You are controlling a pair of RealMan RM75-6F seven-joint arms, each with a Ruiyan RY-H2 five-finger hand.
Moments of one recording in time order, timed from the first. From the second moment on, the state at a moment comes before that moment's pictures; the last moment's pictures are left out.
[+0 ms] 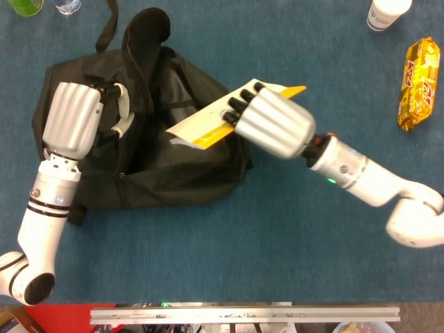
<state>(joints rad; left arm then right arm) -0.47 -1.45 -0.19 -1.58 1.46 1.37 0.01 0.88 -1.61 0.19 -1.34 -1.76 1.07 -0.52</state>
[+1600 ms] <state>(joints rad) -0.45 -1.40 -0.18 -1.63 1.48 1.38 0.01 1.17 -2.10 0.18 -0.67 -1.75 1.09 -0.57</state>
